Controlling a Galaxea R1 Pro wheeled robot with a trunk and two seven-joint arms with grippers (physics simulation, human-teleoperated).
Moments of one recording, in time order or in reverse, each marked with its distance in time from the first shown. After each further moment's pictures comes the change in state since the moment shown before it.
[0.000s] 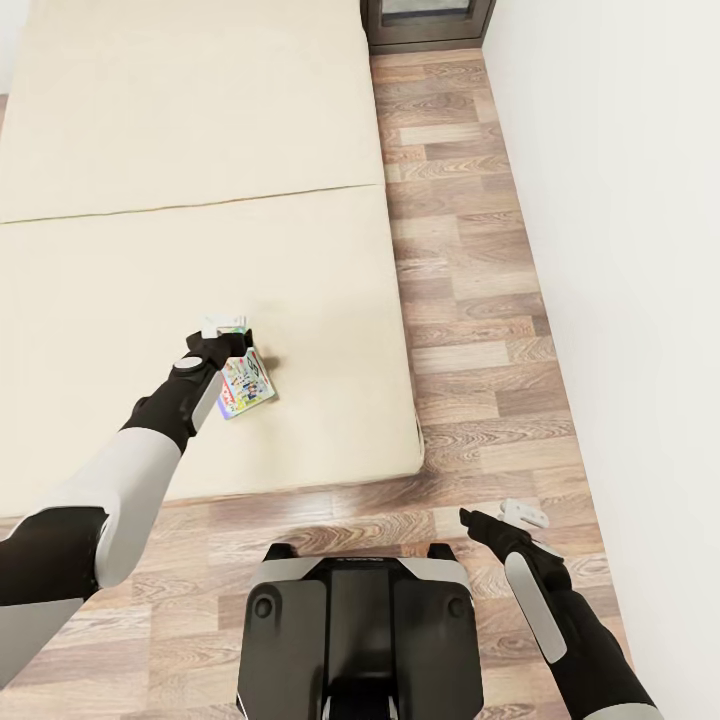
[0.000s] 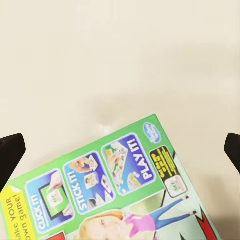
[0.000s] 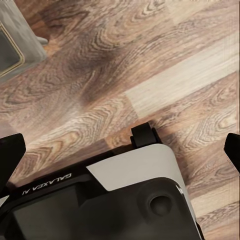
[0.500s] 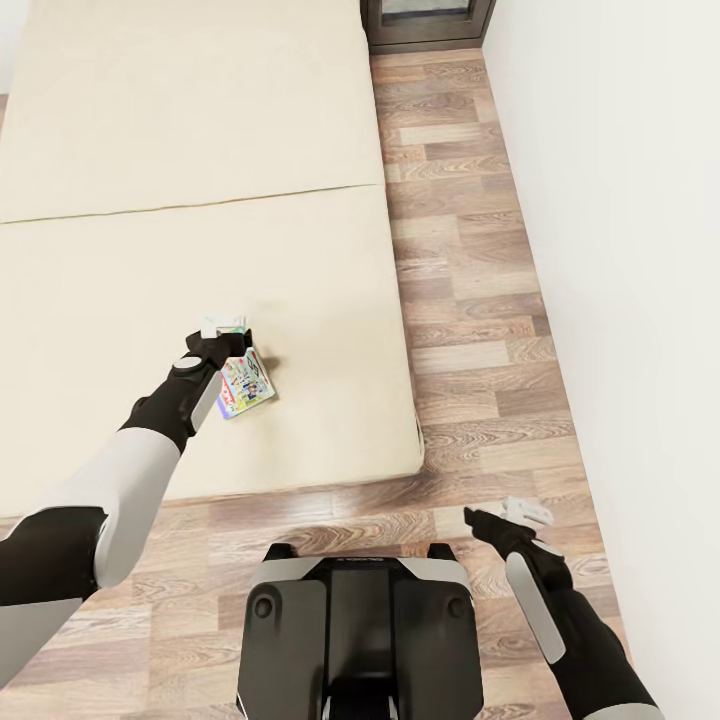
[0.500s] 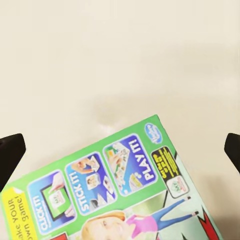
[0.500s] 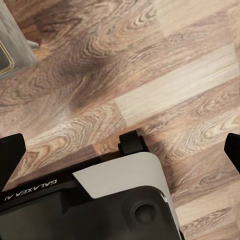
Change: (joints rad) left arm 0.000 0.003 -0.004 -0.001 0.000 0.000 -0.002; right arm 0.000 0.000 -0.006 -0.008 0.073 0.000 0.001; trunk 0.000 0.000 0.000
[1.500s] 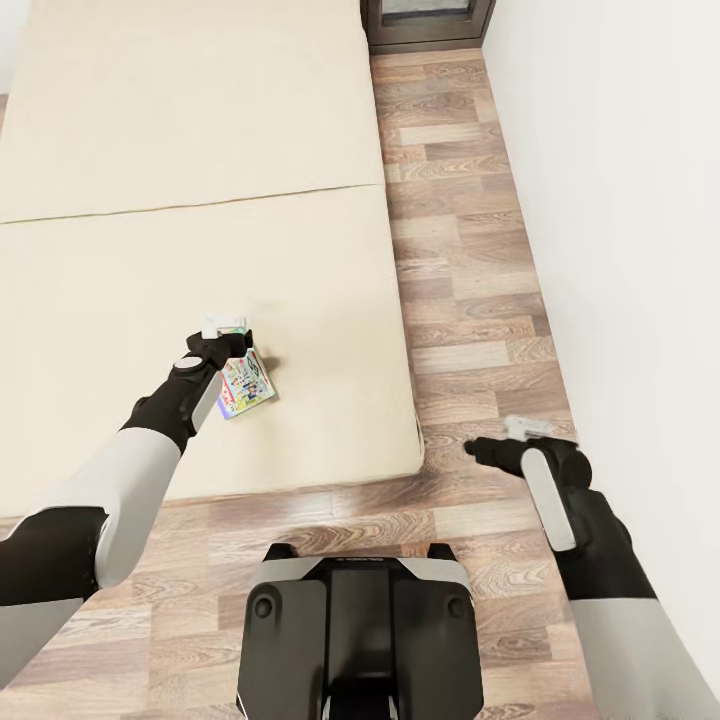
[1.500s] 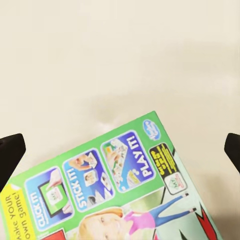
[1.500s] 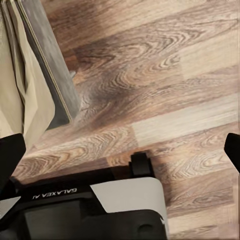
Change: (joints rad) left arm 0.000 -0.003 0.003 0.000 0.000 0.009 0.001; right arm -0.266 -0.020 -0.028 -0.192 0.002 0.530 -0.014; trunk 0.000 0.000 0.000
